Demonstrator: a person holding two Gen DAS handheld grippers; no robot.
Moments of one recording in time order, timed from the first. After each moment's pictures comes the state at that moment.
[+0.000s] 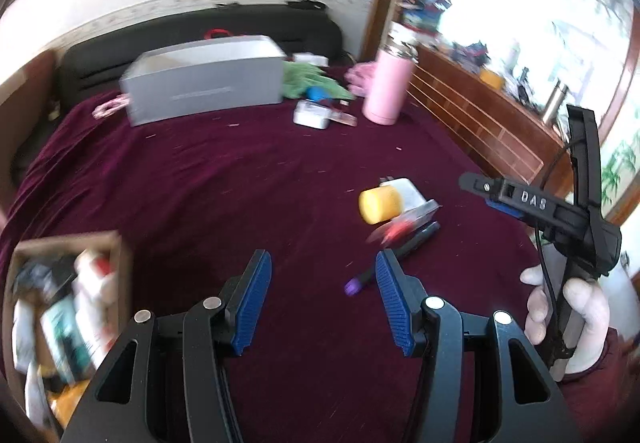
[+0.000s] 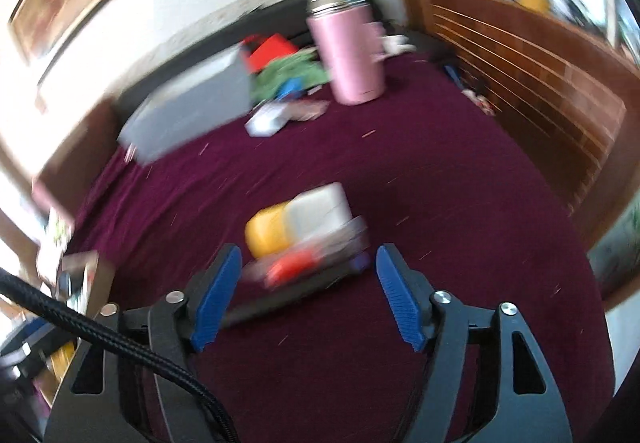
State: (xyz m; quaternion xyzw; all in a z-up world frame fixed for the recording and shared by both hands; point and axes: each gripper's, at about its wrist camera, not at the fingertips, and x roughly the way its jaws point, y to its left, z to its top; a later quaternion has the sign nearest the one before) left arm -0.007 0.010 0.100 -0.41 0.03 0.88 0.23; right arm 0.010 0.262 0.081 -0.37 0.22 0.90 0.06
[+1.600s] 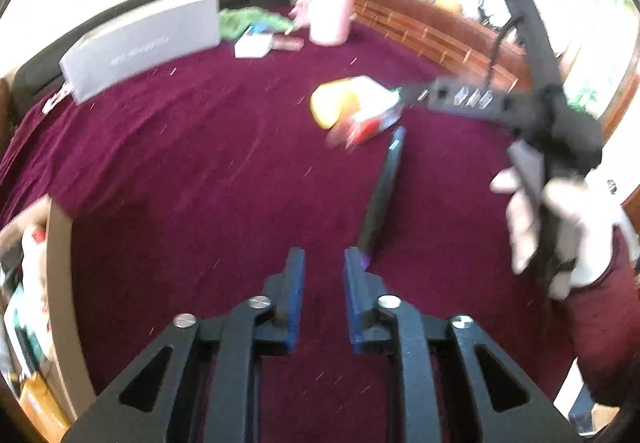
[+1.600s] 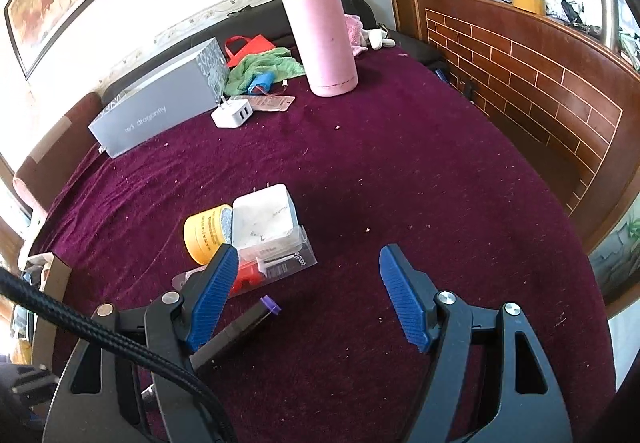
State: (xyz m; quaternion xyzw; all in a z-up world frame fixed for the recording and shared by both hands) left arm 0.035 0.027 0.047 -0.44 0.10 0.84 0.31; right arm -0.002 0.256 0.040 -0.38 0.16 0.91 0.07
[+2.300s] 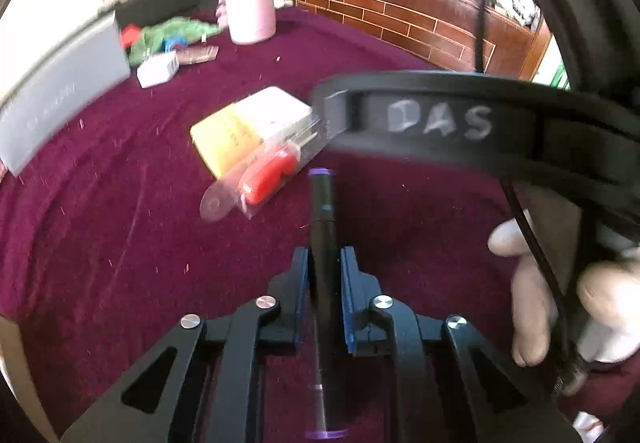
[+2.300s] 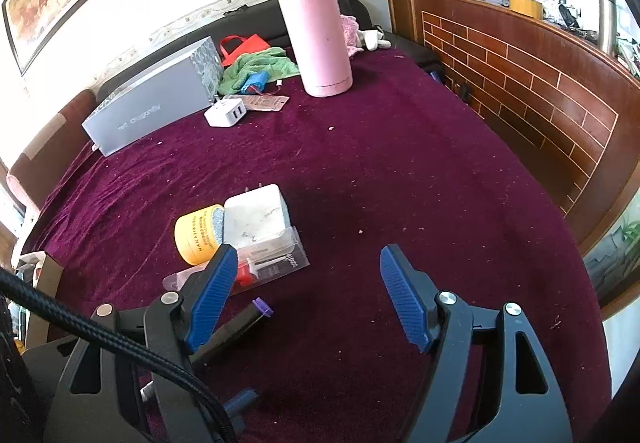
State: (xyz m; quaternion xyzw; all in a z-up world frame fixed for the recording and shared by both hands) left arm -0.001 0.124 0.018 -0.45 0.15 0.81 0.35; right arm -0.003 0.260 0.039 -0.37 0.16 0.91 0.08
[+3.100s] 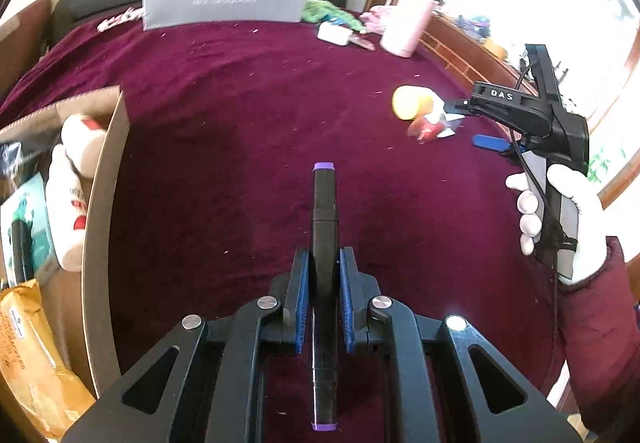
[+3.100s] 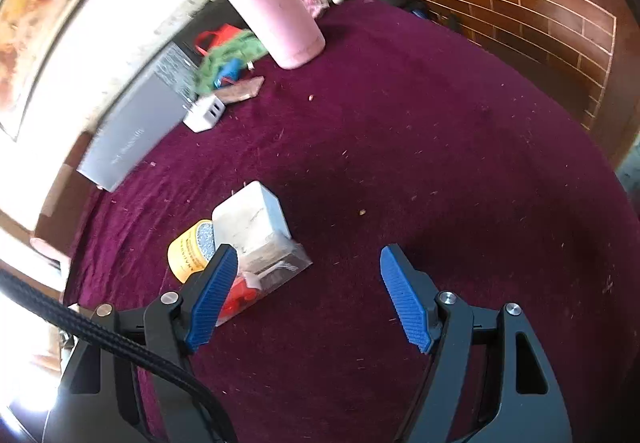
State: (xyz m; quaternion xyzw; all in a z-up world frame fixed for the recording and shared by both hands) left arm 0.029 -0.062 0.020 -0.47 -0.01 0.85 0.25; right arm -0.026 0.267 0.023 -0.42 0.27 0.86 0.10
